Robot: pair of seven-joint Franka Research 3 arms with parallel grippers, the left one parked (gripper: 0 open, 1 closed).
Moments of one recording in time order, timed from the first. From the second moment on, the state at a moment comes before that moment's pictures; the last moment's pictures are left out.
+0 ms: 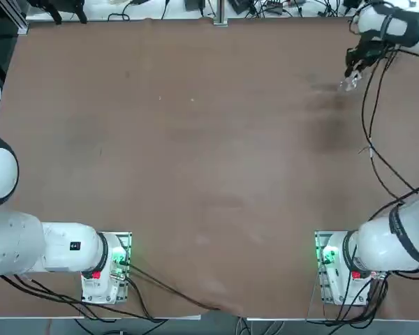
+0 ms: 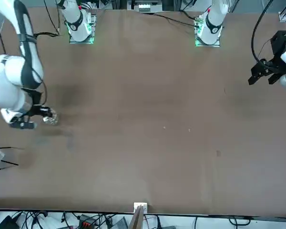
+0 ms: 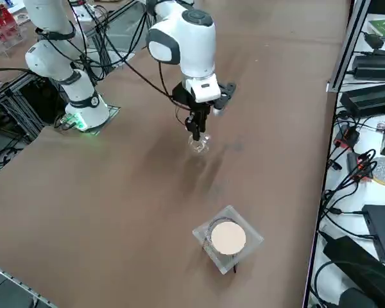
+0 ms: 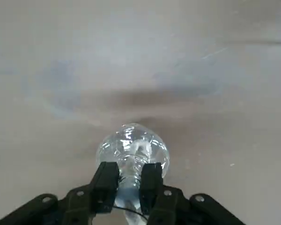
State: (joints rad) arm -0.04 0.34 -0.12 -1.86 0.00 2.15 -0.06
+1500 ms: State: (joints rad) arm -0.28 0.82 -0.12 -1.27 0.02 2.16 -0.06
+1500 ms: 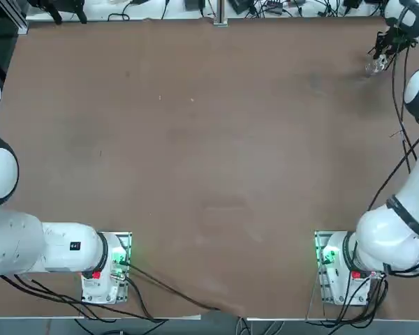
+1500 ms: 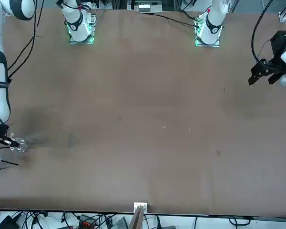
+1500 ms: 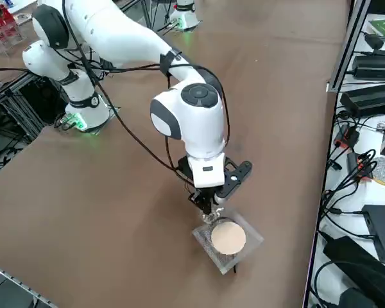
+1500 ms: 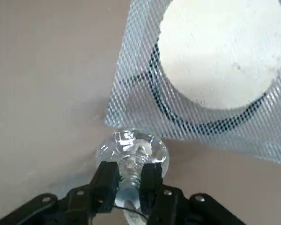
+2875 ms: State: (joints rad) arm -0.26 0.79 -0.11 -1.23 0.03 2.02 -0.06
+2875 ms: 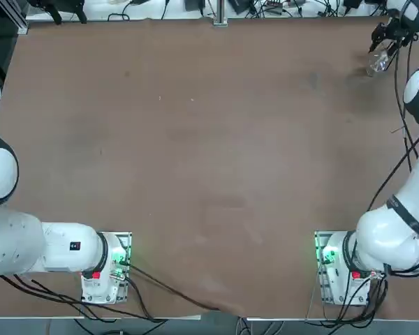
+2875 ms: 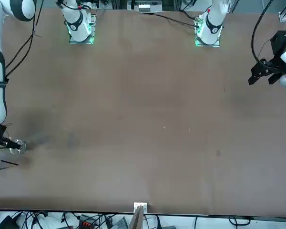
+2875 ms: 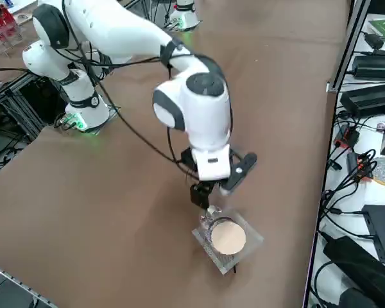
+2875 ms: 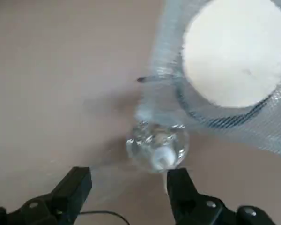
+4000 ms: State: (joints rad) arm -0.28 0.77 -0.11 -1.41 0.03 2.09 -0.03
